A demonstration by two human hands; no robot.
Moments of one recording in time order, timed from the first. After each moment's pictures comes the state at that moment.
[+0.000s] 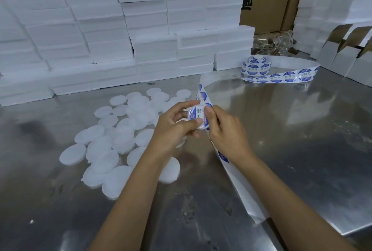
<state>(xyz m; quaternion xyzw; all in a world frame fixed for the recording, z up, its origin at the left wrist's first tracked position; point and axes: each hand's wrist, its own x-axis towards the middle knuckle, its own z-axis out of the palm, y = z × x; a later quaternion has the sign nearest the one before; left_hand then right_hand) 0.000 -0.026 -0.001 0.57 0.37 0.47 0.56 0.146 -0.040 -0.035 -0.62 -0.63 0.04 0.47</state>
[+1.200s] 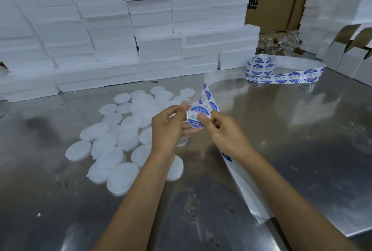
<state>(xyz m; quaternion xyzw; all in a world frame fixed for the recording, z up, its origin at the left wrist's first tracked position) 0.002 -0.022 -0.005 0.44 0.44 0.55 0.55 0.143 -0.037 -0.036 -0.58 -0.62 0.21 0.48</state>
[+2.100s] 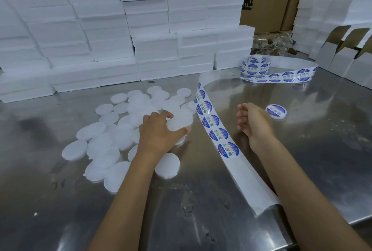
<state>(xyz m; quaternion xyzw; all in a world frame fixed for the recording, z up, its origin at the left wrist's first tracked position) -0.025 -0.005 -0.023 0.71 0.63 0.25 0.17 0.202 -0.030 -0.023 -0.60 -0.21 0.41 0.65</state>
